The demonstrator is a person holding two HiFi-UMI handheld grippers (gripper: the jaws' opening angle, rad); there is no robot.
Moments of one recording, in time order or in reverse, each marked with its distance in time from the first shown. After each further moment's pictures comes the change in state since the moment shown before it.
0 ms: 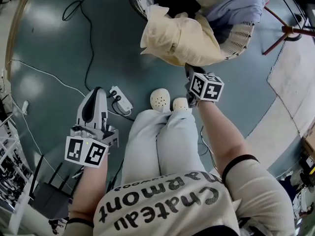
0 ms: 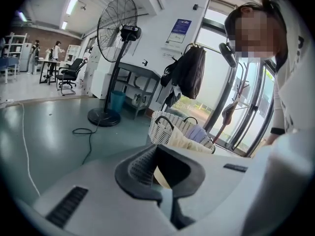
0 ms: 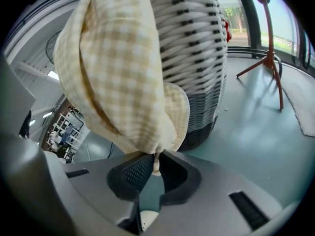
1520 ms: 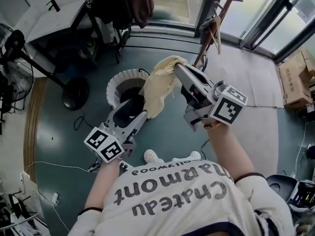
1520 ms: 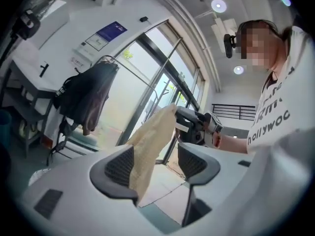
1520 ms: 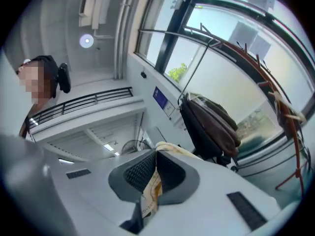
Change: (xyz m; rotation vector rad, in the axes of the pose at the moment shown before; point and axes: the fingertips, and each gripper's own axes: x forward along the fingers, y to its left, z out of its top) left arm -0.143 -0.433 0.302 0.229 -0.063 -0.987; right arm -0.732 0.262 0.362 -0.130 -1.010 0.476
